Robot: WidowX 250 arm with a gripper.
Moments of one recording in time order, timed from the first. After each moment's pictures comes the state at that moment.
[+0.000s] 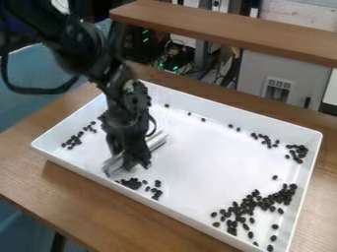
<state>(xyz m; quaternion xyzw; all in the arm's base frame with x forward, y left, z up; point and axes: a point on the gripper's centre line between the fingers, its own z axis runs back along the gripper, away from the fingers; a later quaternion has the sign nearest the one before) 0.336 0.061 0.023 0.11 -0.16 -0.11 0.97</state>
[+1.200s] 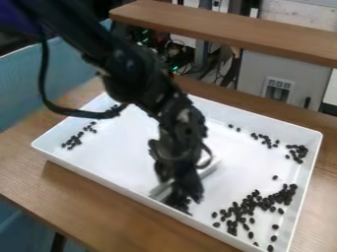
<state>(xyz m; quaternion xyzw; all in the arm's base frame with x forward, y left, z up) 0.318 -0.061 0.015 0.04 -0.16 -0.19 0.97</state>
